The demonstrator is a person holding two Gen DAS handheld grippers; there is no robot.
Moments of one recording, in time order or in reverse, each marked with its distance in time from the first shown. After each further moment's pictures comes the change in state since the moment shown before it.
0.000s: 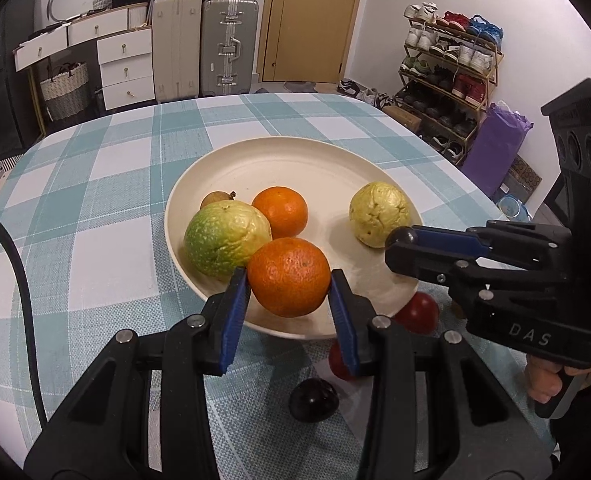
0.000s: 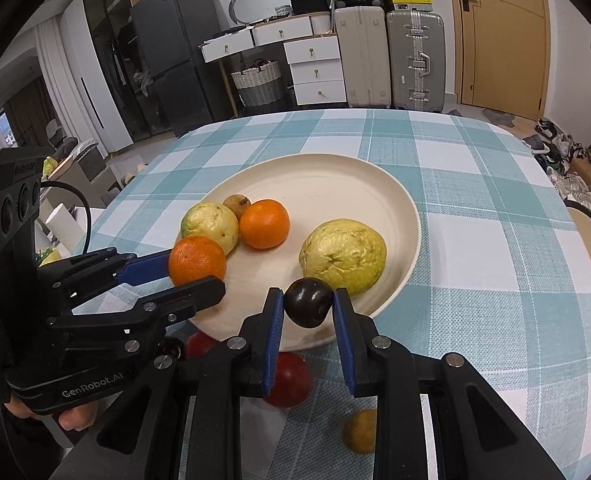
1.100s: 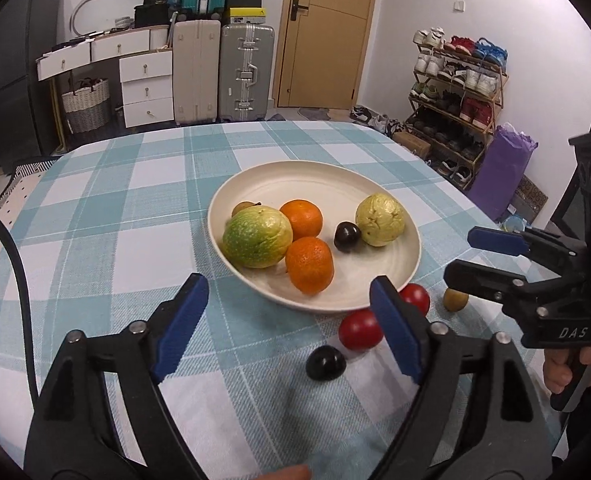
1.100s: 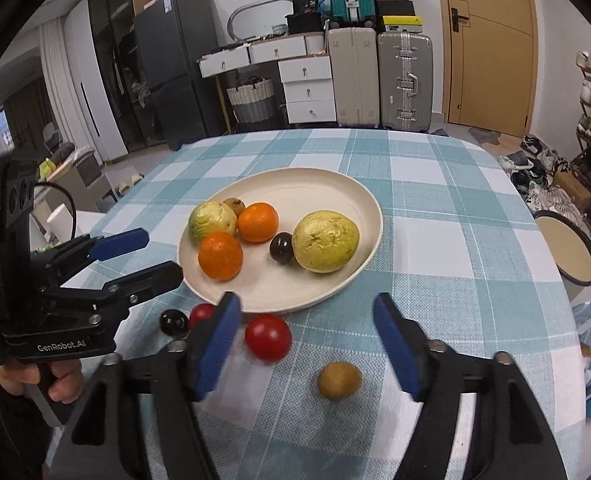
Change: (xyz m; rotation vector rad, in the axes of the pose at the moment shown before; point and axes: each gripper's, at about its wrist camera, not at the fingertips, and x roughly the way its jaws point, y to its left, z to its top) left arm -0.054 0.007 -0.022 -0.029 -0.113 0.041; right arm -0.051 -0.004 -0.027 -0.009 -0.099 -0.031
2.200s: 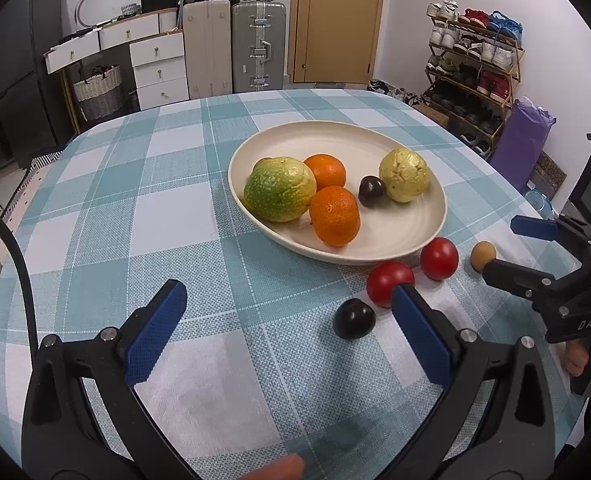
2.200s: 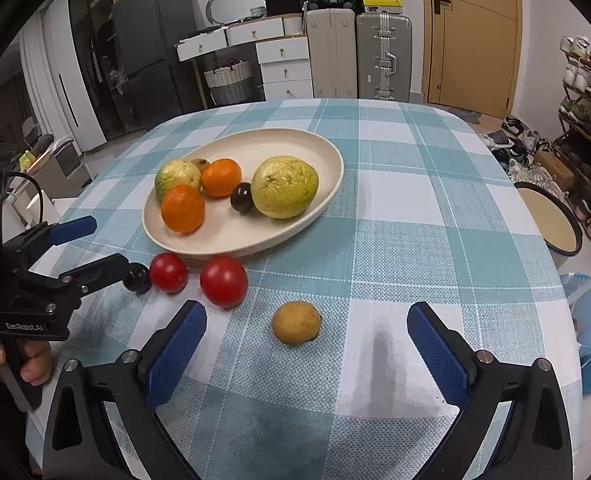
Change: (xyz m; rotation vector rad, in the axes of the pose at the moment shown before) left arm 0.009 -0.001 -0.020 0.027 0.098 0.087; right arm 0.009 -0.018 -0.029 0.018 0.099 -0.093
